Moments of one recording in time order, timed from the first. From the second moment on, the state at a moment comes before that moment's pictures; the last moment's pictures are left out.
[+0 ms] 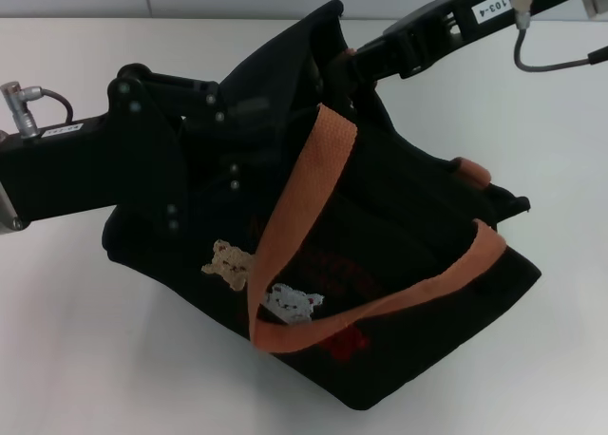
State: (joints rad) left arm -0.39 -2.08 0.91 0.81 1.48 1.93 -0.15; right arm 0.86 2.05 -1.03 -1.30 -2.06 -1.80 2.56
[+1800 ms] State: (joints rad) left arm -0.40 -2.08 0.92 0.77 1.44 1.90 -0.18; right arm 0.84 2.00 -0.96 -1.36 -2.11 -1.93 2.23
